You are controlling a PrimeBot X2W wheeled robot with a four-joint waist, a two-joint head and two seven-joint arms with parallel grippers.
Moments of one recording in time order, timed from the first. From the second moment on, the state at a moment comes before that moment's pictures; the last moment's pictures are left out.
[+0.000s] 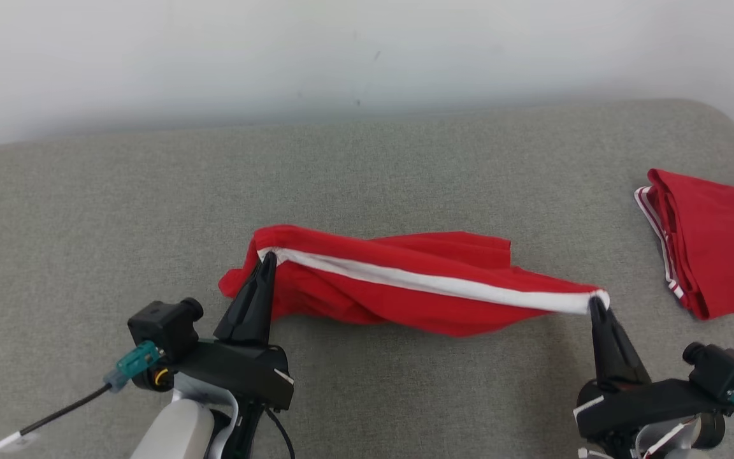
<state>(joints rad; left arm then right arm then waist) -0.38 0.13 -0.35 0.37 -0.61 -0.12 -0.23 -0.04 -0.05 -0.10 0.09 0.47 0.13 0.00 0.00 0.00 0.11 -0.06</state>
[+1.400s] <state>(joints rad) -0.60 0.31 -0.26 -0.18 -1.17 -0.12 0.17 -0.50 -0.05 -0.16 -0.27 0.62 0.13 -0.04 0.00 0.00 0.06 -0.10</state>
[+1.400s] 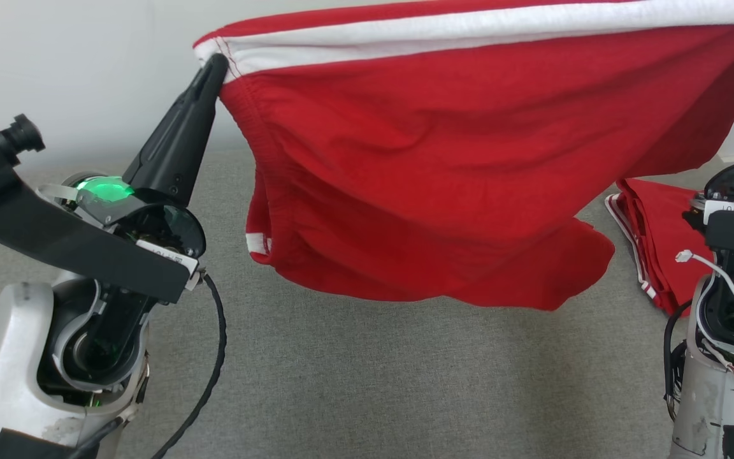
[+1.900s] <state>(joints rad) -0.61 0.28 -0.24 -0.02 -1.15 -0.12 0.09 -0.59 -0.05 -0.10 -0.09 0.60 0.13 0.00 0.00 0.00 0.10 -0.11</state>
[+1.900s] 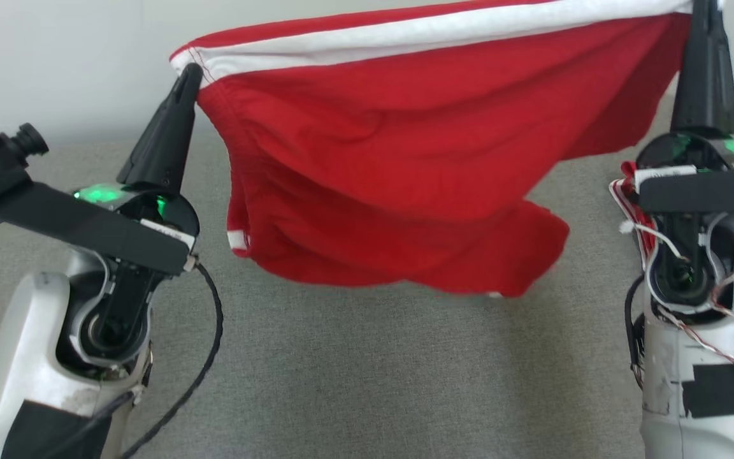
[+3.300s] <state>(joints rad) -0.50 0.28 -0.46 0.13 -1.03 -0.13 -0.26 -0.48 -0.33 0.05 0.12 0.57 0.13 -0.08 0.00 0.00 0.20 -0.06</state>
